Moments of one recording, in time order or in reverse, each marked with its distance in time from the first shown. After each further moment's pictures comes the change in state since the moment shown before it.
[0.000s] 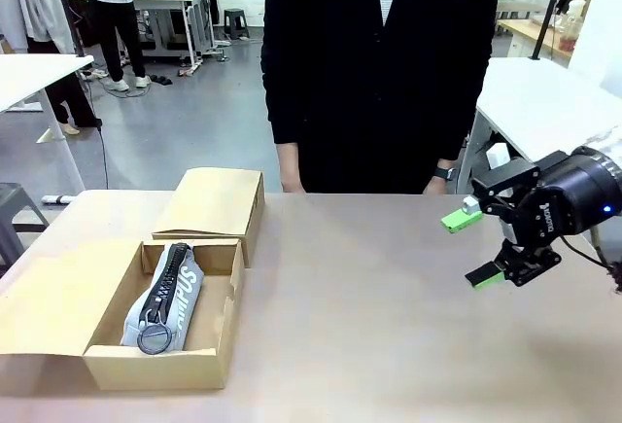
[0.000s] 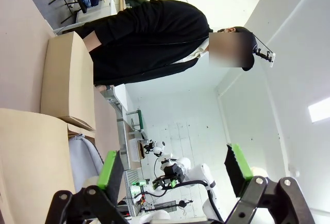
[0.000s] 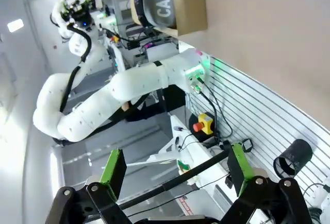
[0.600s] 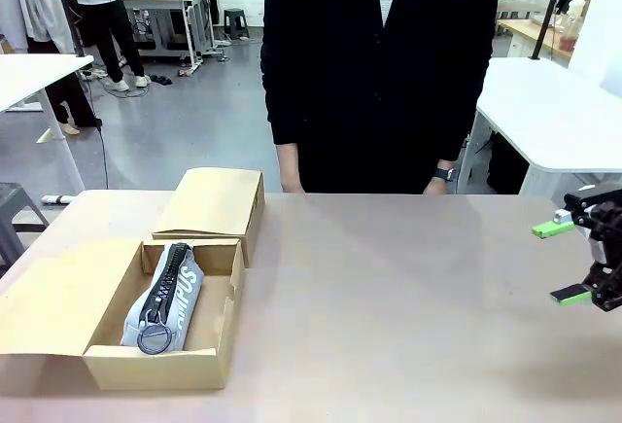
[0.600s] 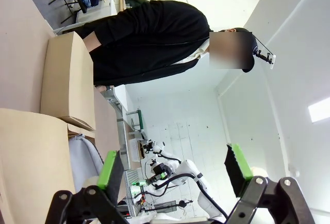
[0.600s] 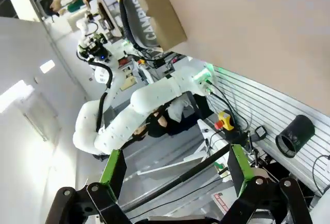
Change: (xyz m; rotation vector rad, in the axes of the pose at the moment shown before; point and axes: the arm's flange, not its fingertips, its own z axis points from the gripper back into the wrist) left arm 0.000 0.000 0.000 0.000 0.000 0.000; right arm -0.004 -0.102 0.088 0.126 -0.065 -0.266
